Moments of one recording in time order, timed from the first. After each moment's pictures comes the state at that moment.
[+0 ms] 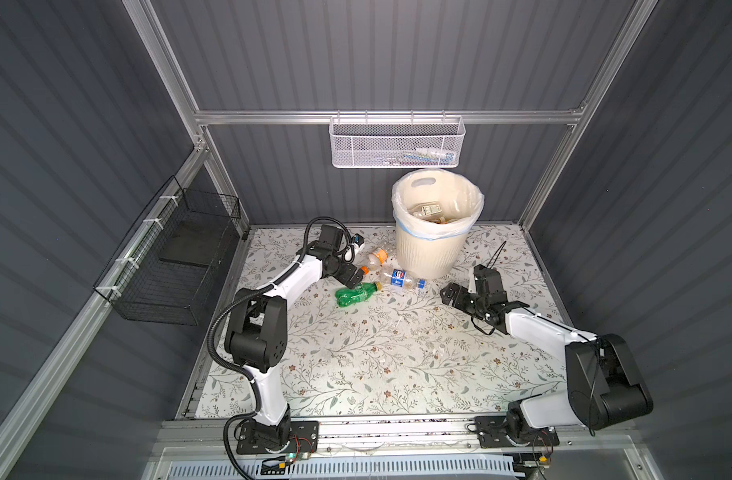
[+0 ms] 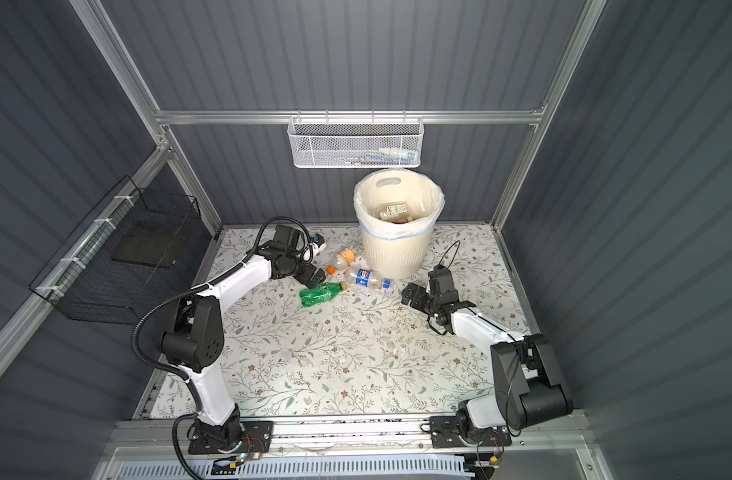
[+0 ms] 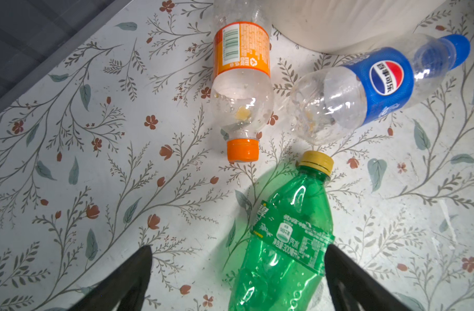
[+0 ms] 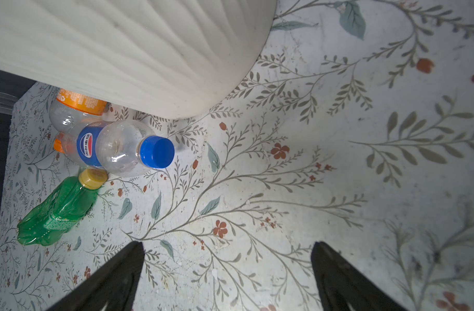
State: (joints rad) left arm -0.35 1.90 1.48 -0.56 0.17 0.40; right arm 0.24 1.43 0.70 -0.05 -0.13 0.58
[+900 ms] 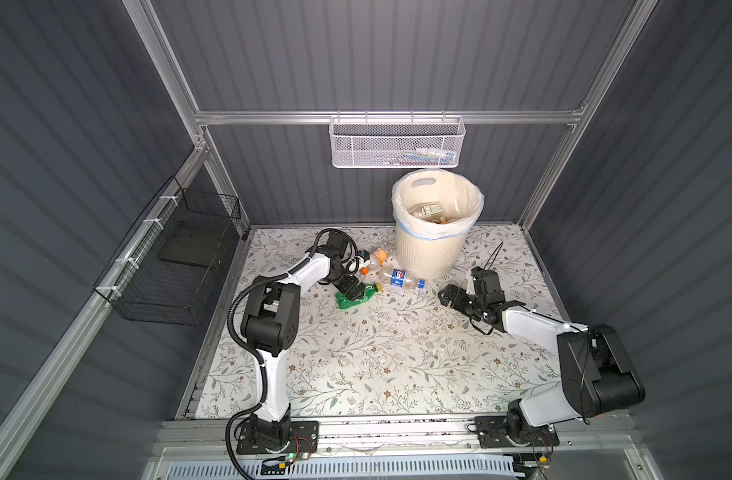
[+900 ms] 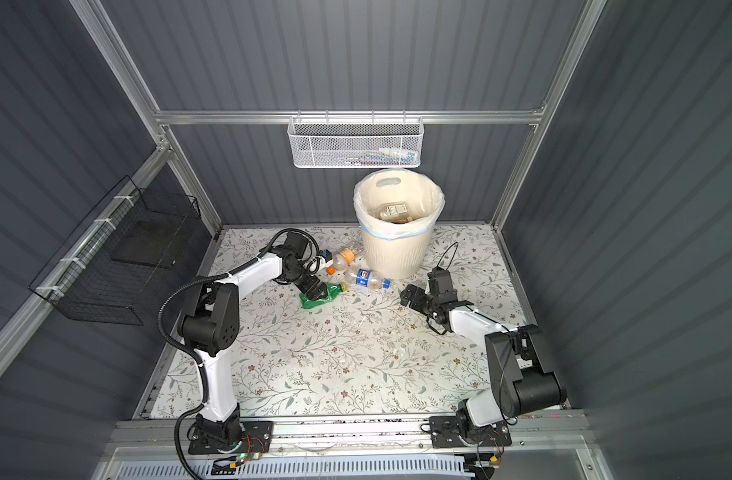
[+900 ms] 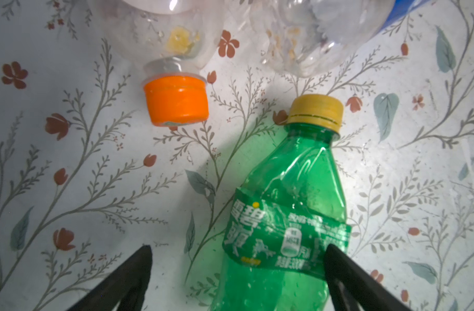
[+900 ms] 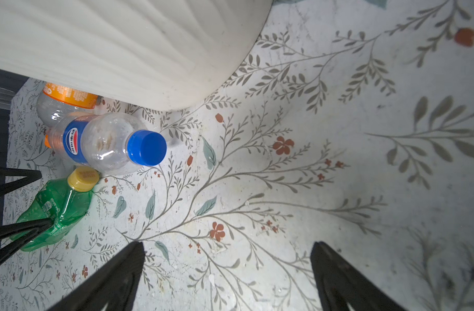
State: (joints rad) left arm -0.35 2.04 1.54 -0.71 0.24 0.50; right arm 0.22 1.49 0.70 -0.02 -0.17 0.59
